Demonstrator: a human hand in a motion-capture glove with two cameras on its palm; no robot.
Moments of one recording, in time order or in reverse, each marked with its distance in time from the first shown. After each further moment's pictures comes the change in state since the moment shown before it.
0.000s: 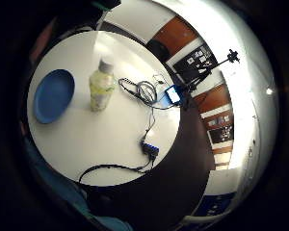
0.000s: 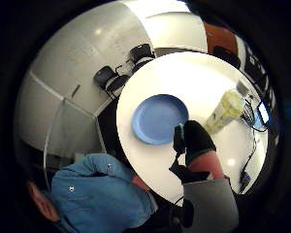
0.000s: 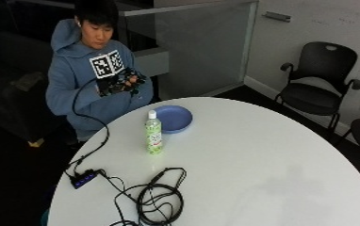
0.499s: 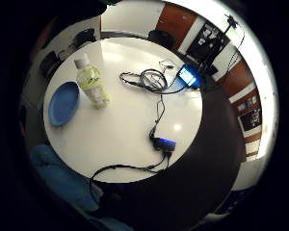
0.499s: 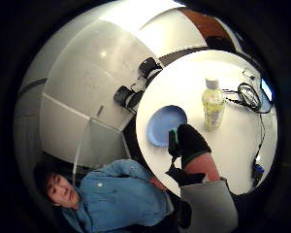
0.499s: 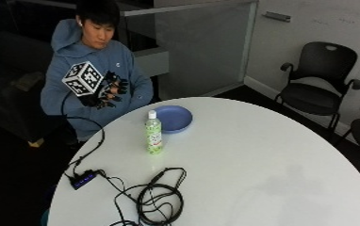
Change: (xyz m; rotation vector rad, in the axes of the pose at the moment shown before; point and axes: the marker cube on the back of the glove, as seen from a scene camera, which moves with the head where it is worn) arm 0.088 0.028 0.001 0.060 -0.395 0.178
